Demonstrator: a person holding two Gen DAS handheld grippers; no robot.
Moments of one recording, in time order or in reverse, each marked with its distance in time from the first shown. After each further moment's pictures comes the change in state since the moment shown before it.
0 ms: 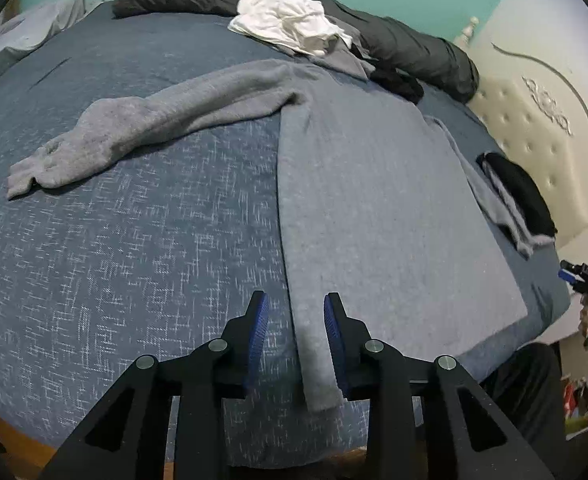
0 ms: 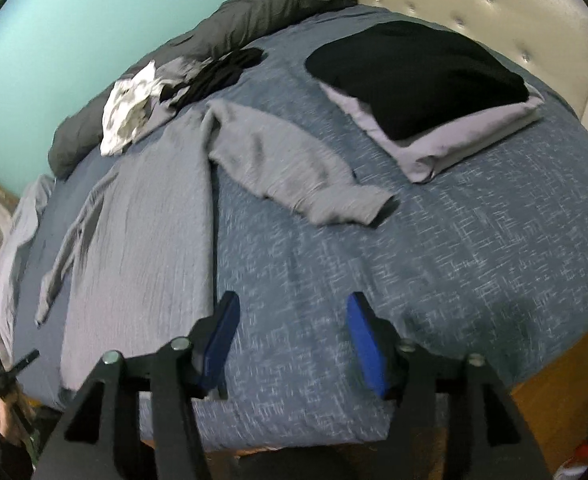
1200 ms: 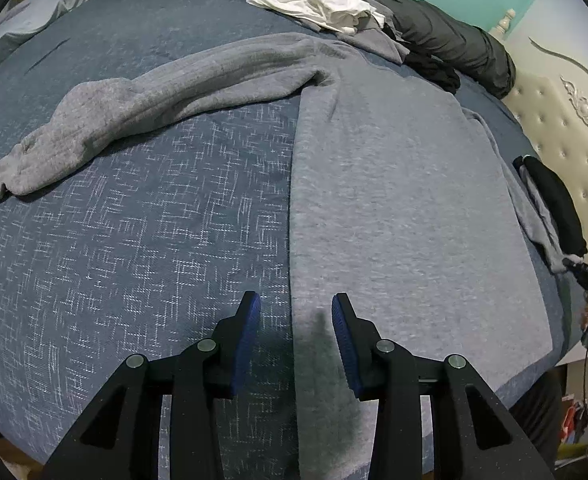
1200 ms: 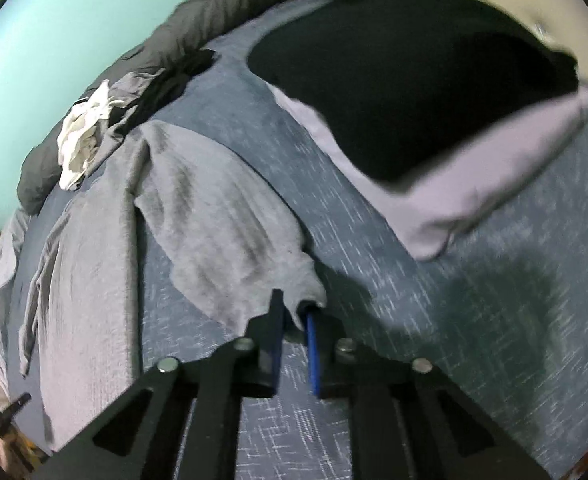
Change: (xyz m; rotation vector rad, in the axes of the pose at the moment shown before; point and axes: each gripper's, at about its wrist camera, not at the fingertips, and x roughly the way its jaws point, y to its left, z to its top) left arm 0.068 -0.004 0.033 -0.049 0.074 0.087; right arm 0.094 -0.046 0.077 0.021 -0.009 -0.036
